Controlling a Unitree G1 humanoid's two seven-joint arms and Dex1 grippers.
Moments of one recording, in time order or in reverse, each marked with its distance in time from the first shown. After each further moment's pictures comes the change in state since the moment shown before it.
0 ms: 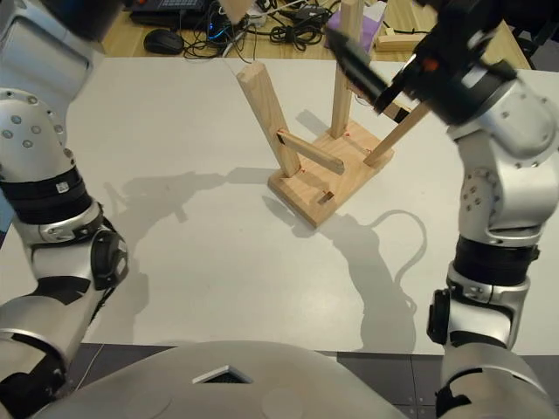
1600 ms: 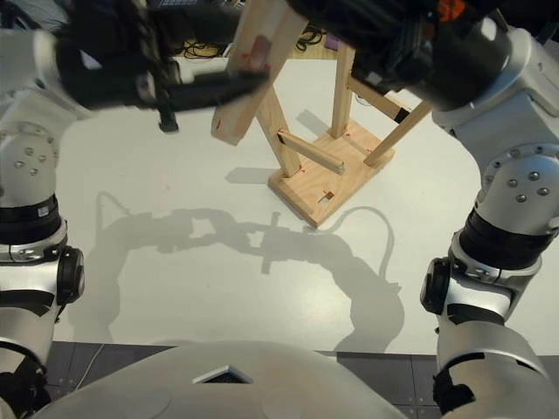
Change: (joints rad) left arm 0.051 0.135 -0.051 -0.129 0.139 -0.065 -0.433; right arm -0.140 0.080 -0.030 -0.148 0.530 0.304 -0.115
